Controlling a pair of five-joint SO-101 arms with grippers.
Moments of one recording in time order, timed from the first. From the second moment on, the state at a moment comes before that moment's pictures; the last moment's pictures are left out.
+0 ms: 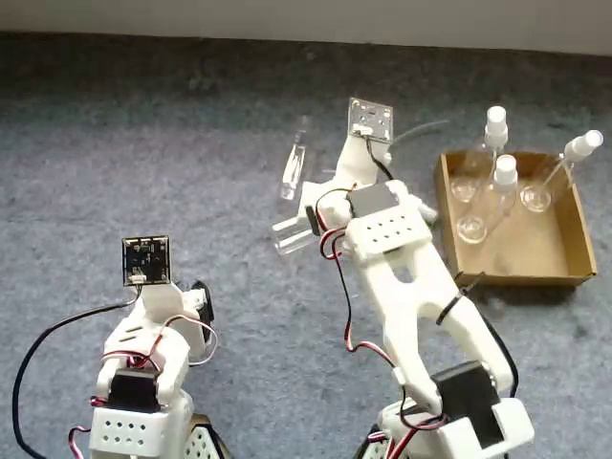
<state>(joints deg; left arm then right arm) -1.0 -104.0 95.9 60.4 14.9 -26.5 -7.5 20.4 53.8 -27.4</state>
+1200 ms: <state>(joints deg) -1.0 -104.0 95.9 60.4 14.9 -32.1 10.5 19.7 41.5 -41.5</state>
